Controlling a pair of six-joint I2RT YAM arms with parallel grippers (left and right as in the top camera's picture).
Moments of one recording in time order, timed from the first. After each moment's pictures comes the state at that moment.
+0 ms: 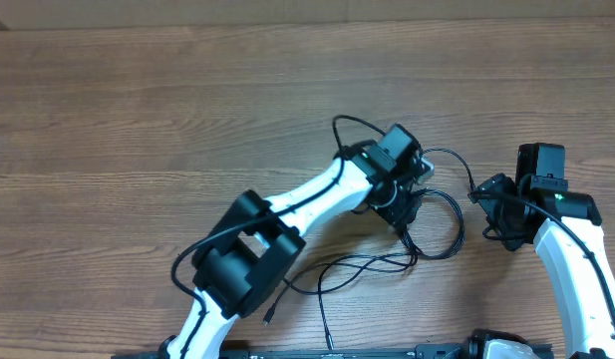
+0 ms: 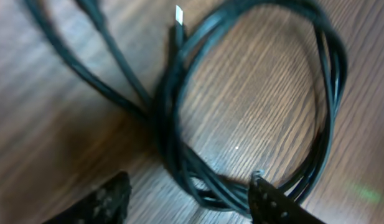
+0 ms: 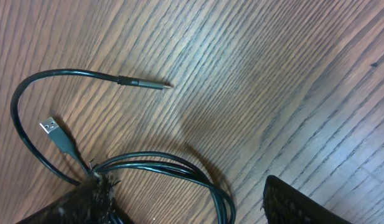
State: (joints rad) left arm -0.83 2.17 1.57 -0.61 0.35 -0.07; right arm -0.16 1.28 0.84 -0.83 0.01 0.81
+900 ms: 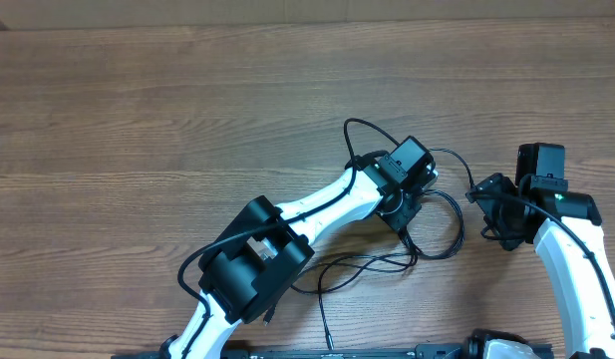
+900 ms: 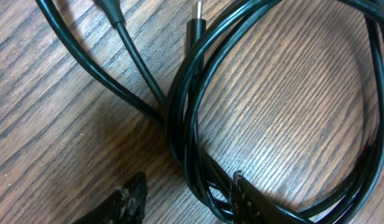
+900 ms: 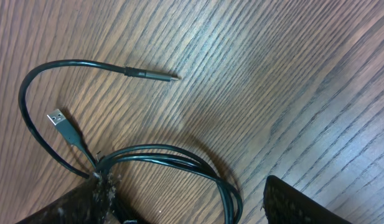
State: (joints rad) left arm -0.88 2.17 1.57 -0.60 0.19 -0.09; right arm -0.16 1.28 0.84 -0.83 -0.03 0.81
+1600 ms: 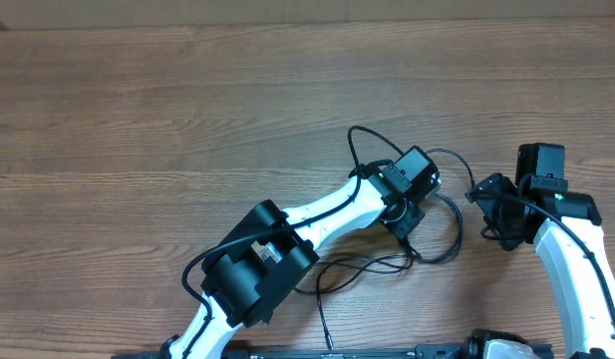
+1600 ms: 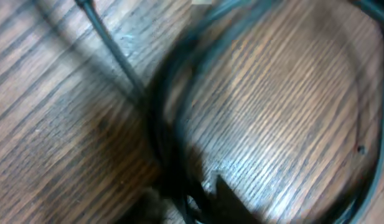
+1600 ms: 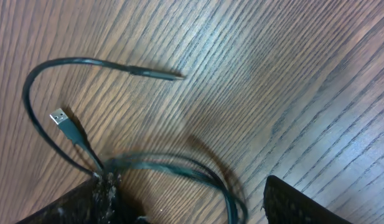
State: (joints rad) left arm -0.91 2.17 1.54 -0.56 0.18 -0.13; right arm -0.16 1.28 0.84 -0.83 -0.03 0.81
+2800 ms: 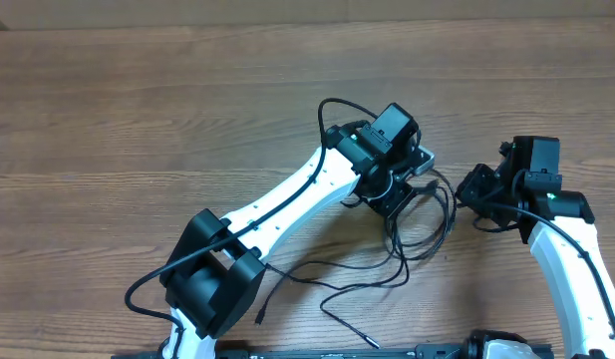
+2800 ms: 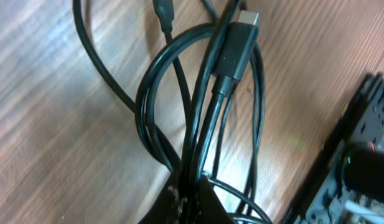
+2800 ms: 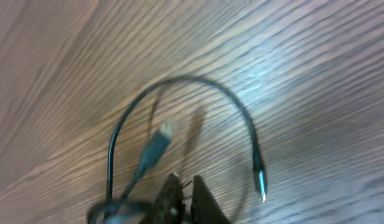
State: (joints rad) left arm -0.80 2.01 1.68 -0.92 0.41 -0.05; right arm -0.12 1.28 0.84 -0.68 -0.22 0.52
